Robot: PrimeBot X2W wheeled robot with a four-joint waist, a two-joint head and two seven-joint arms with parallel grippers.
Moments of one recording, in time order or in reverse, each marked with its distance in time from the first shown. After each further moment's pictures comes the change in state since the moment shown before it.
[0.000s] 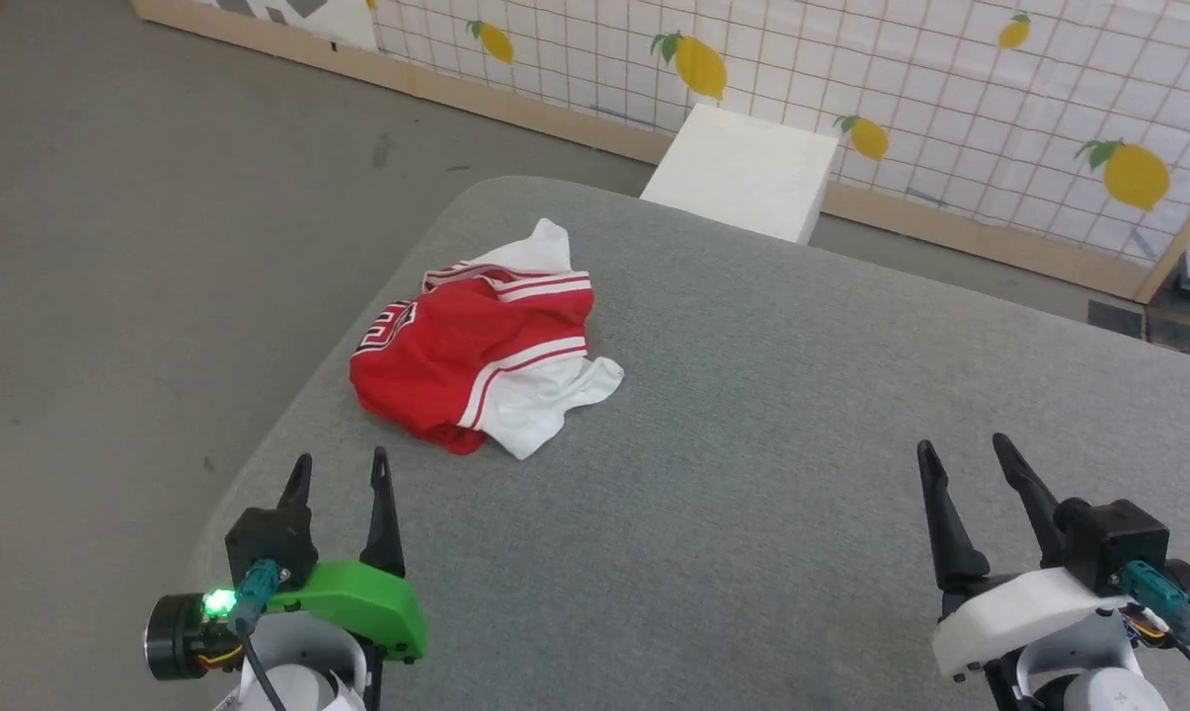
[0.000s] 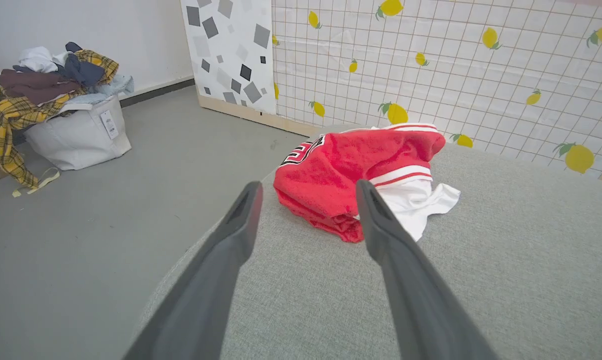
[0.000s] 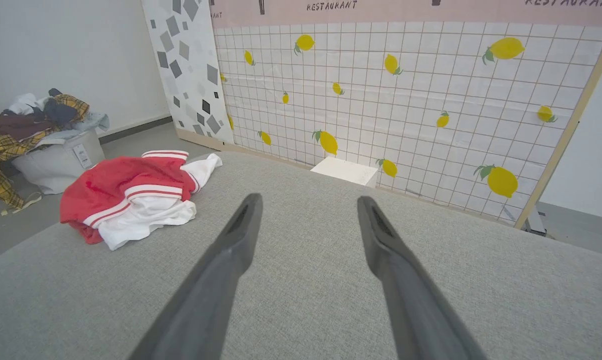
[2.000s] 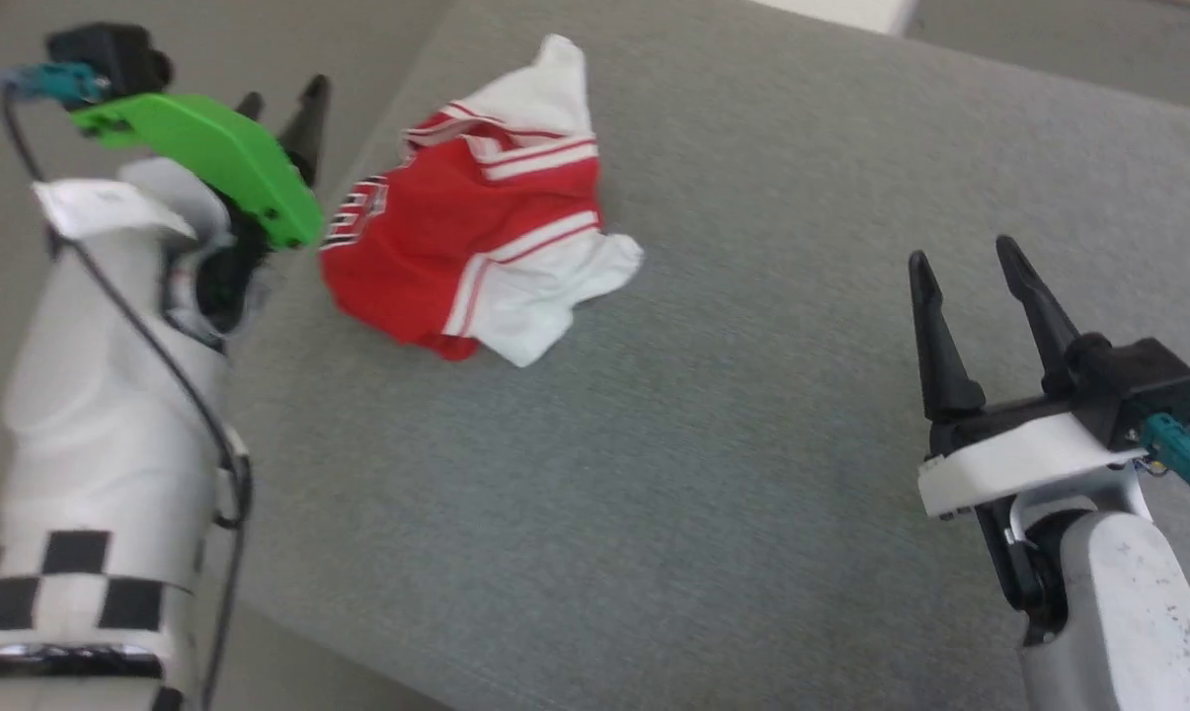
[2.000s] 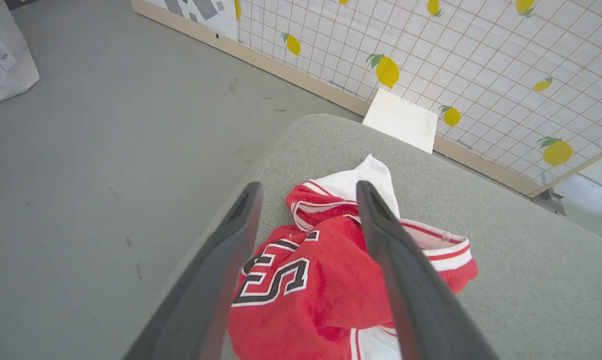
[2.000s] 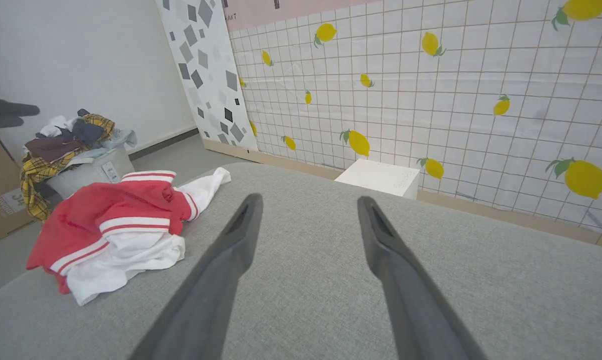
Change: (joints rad) left arm -0.814 0.140 -0.019 0.472 -0.445 -0.186 0.393; right arm -0.241 0.003 0.045 -0.069 -0.031 0.000 0.007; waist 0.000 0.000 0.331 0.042
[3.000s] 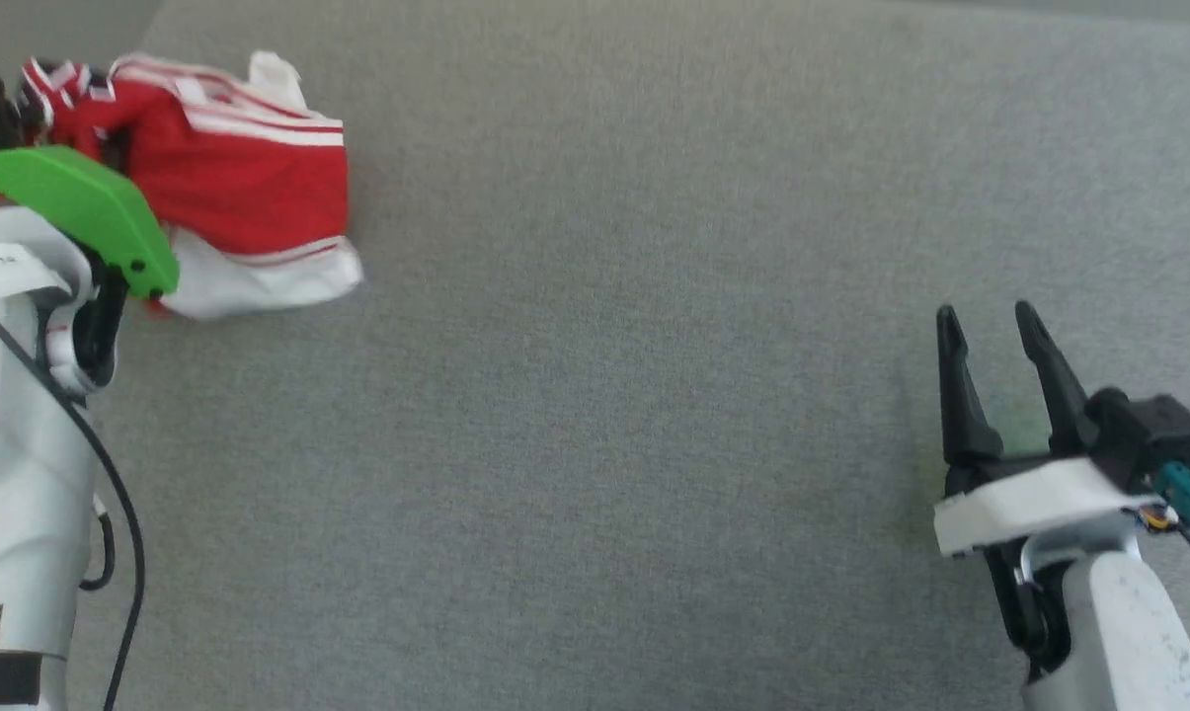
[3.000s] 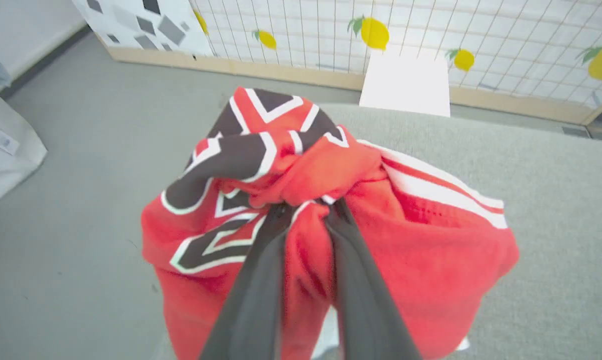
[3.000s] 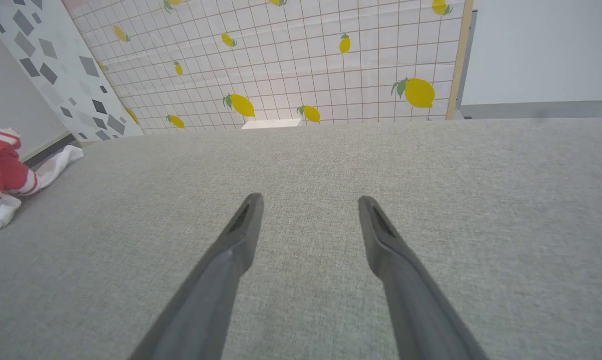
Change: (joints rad) left arm 0.123 0.213 -0.026 -0.132 0.113 0.104 0.007; right arm 0.021 -0.001 -0.049 0.158 0.086 0.000 -0.115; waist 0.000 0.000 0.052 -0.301
